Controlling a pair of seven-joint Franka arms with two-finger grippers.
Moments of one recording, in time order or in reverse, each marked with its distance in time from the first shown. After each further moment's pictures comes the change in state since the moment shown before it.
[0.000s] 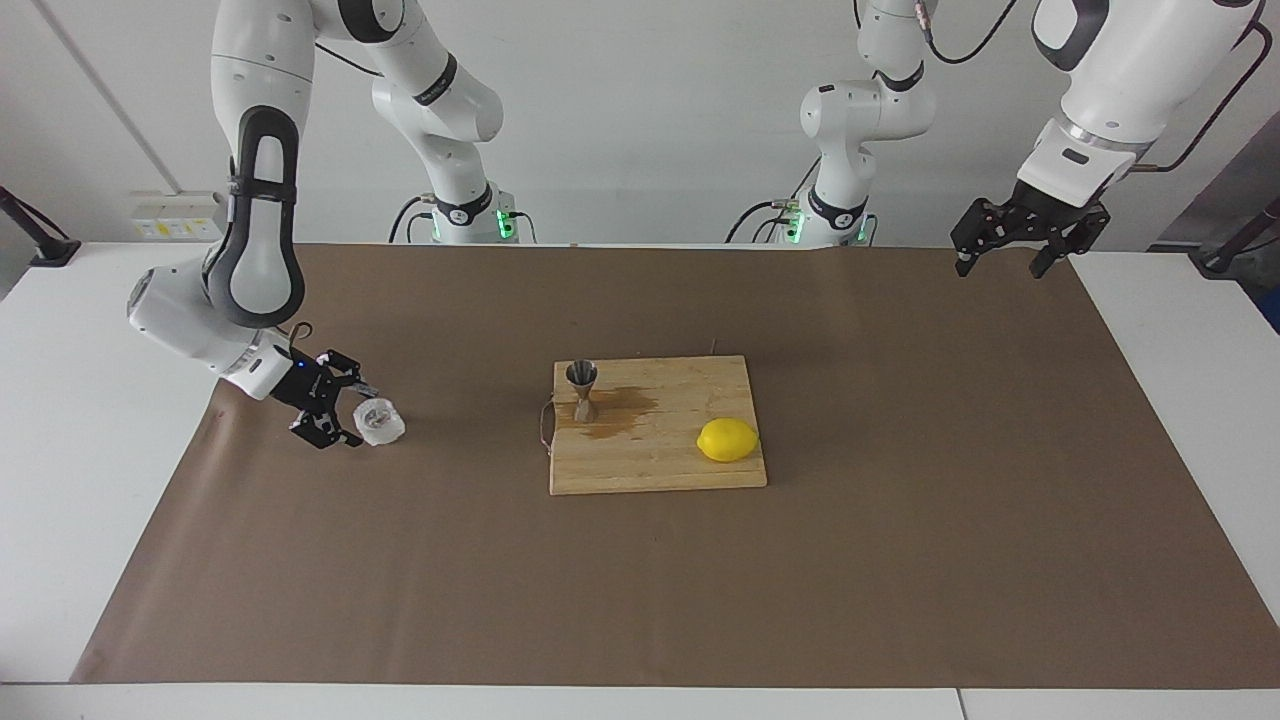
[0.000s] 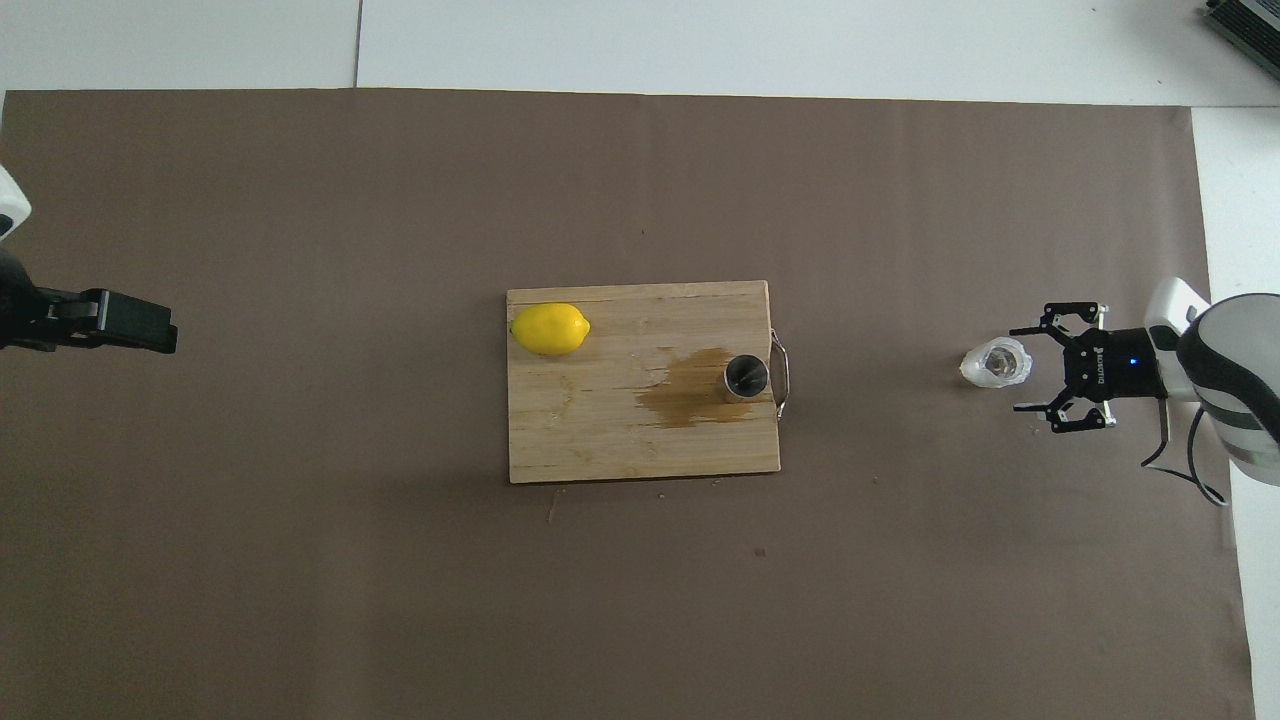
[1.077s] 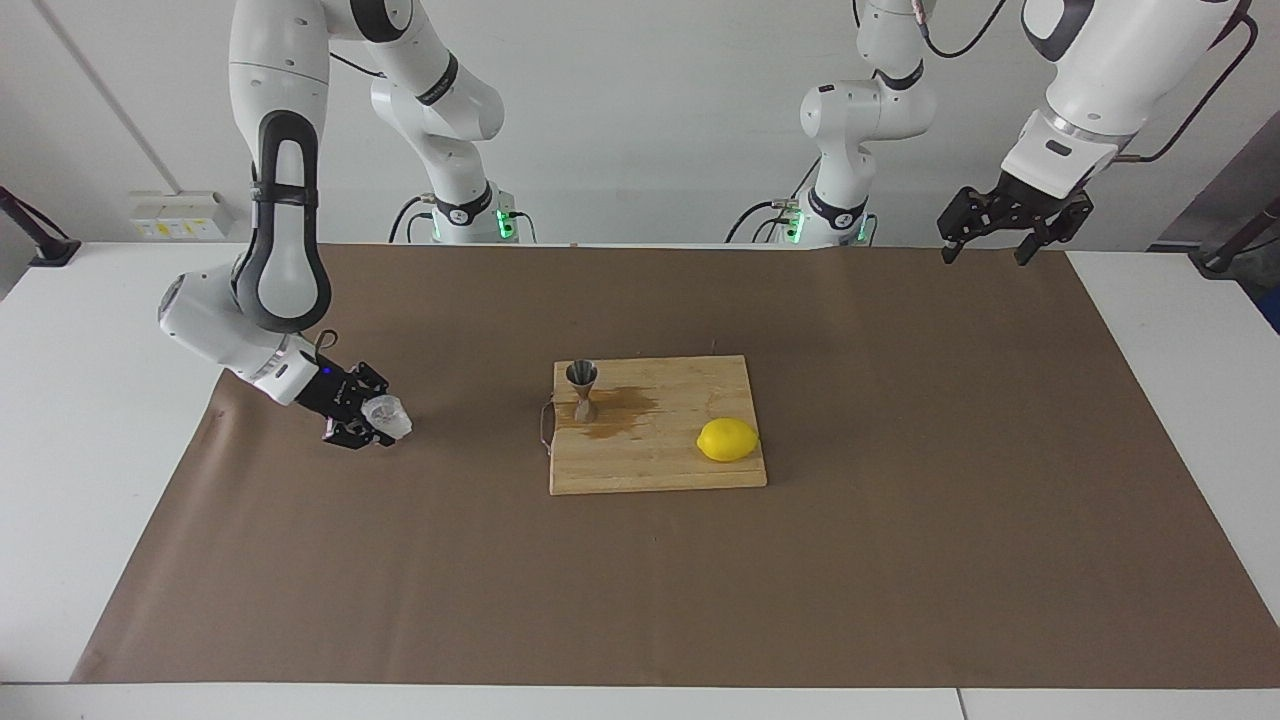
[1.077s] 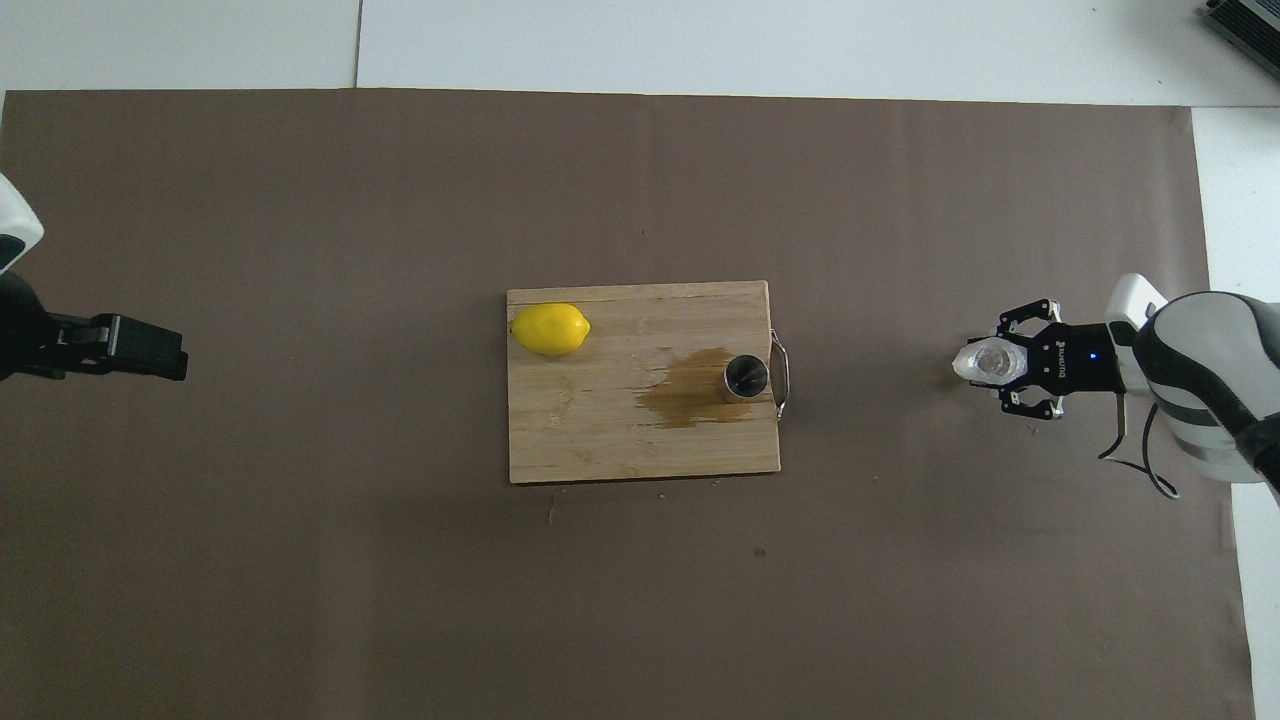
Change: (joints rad) left arm 0.000 -0.025 -0.008 -0.051 0.000 0.003 -0.019; right arm 0.065 -0.055 0.004 -0.020 0.038 0.033 0.045
